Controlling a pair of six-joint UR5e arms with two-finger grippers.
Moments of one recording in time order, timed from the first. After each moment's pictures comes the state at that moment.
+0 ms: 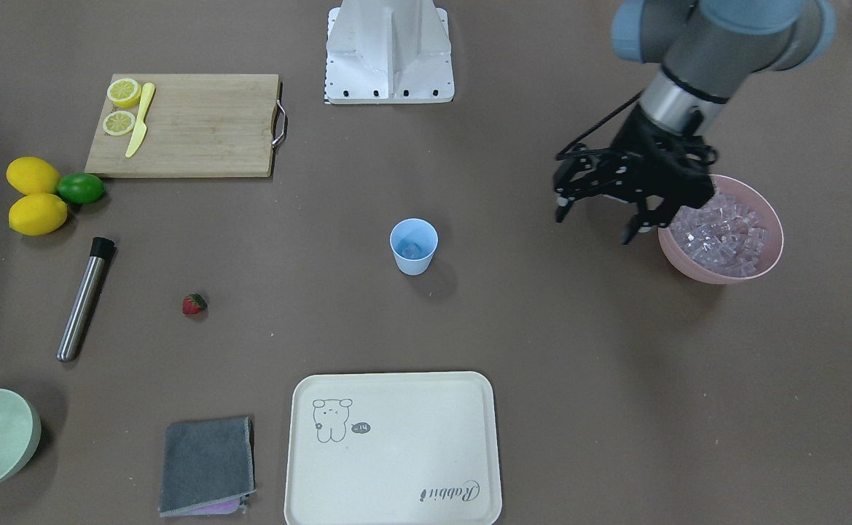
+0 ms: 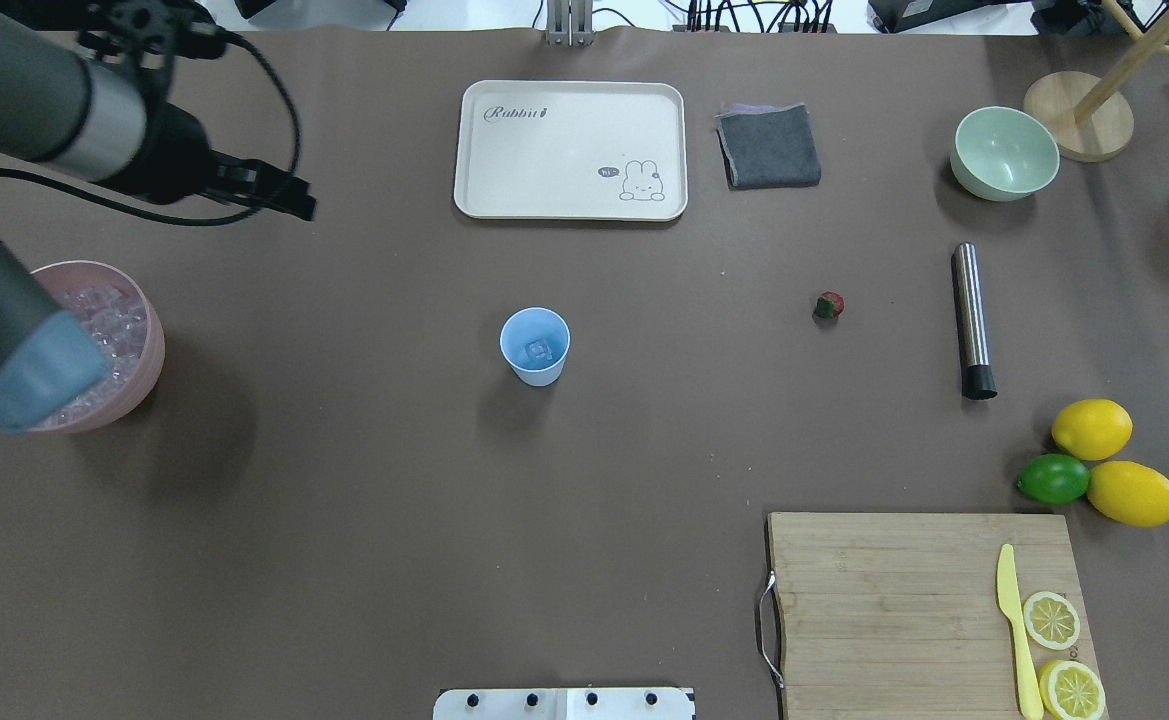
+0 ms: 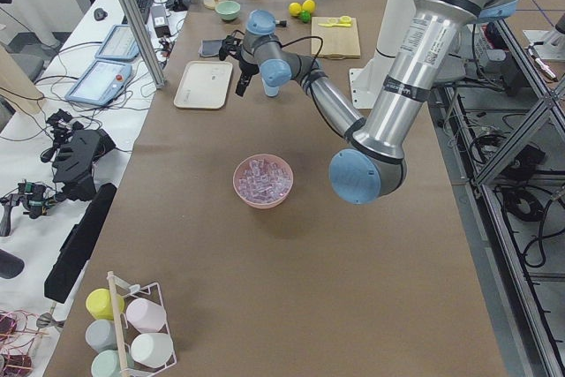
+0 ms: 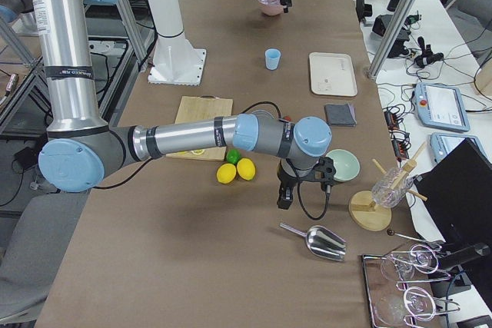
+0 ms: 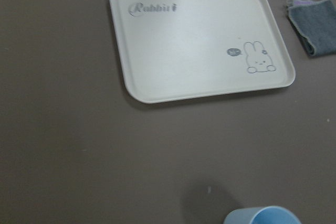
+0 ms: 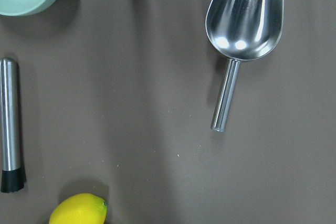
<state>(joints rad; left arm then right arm) -0.97 -1.91 -1.93 -1.85 -2.11 -0.75 1.58 -1.48 1.67 -1.91 2.41 -0.03</state>
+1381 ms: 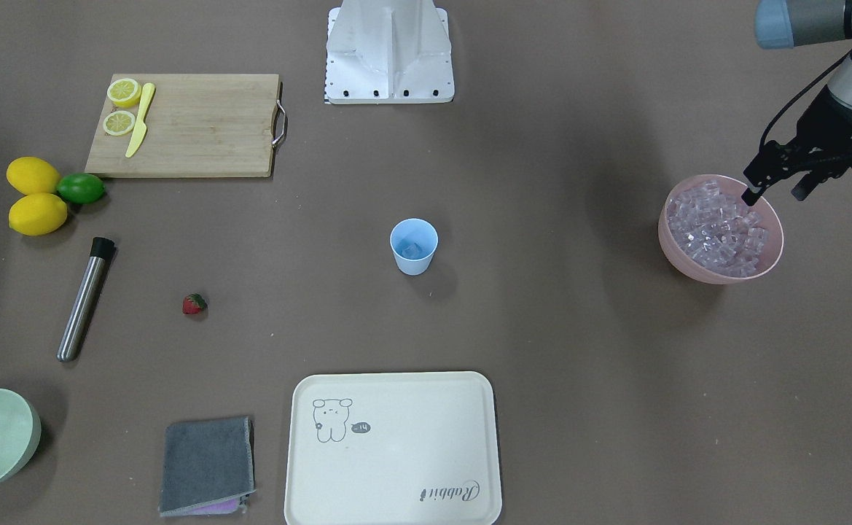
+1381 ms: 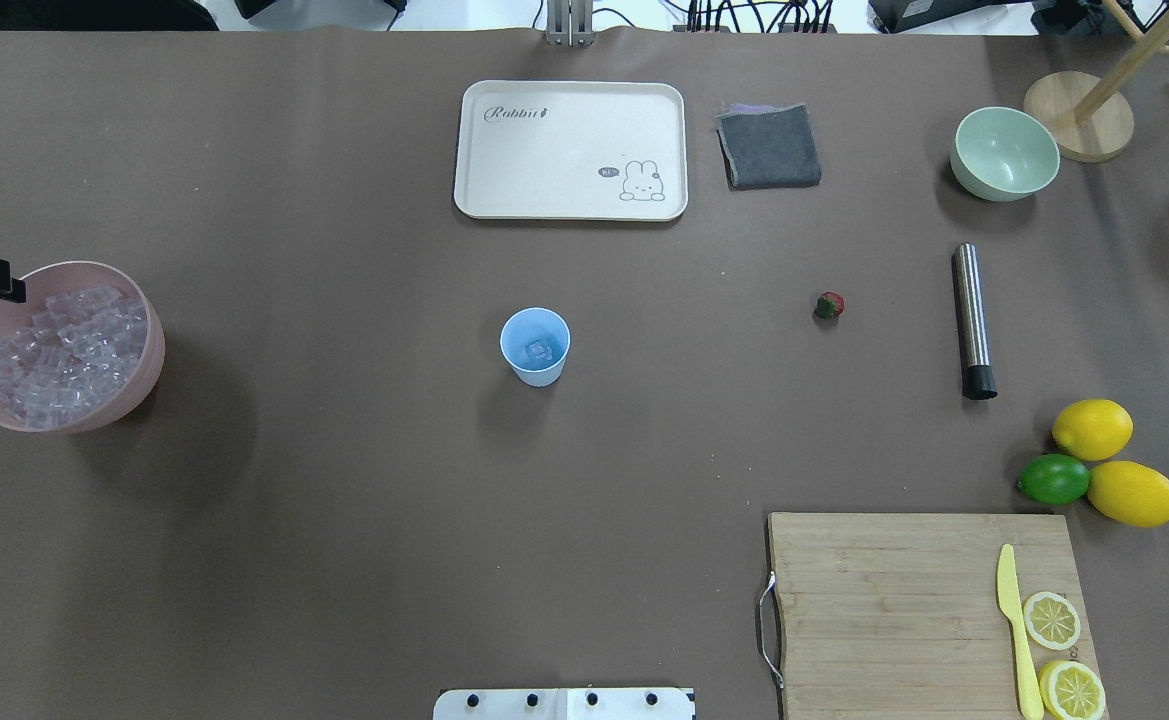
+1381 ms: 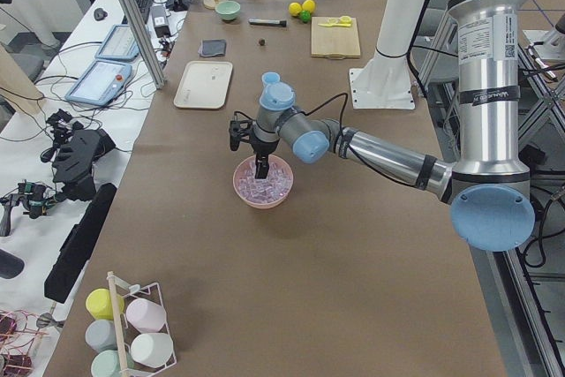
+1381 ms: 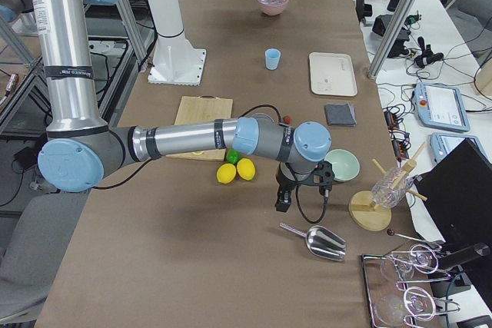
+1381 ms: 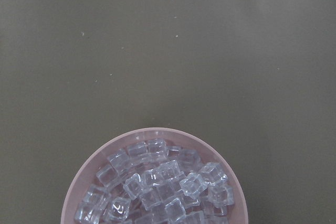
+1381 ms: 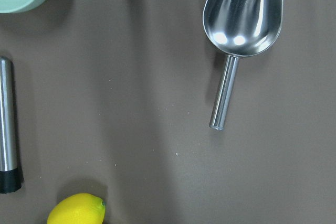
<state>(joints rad) -1.06 -1.45 -1.95 -2.03 -2.09 -0.90 1.58 -1.48 1.65 -1.91 2.41 -0.03</state>
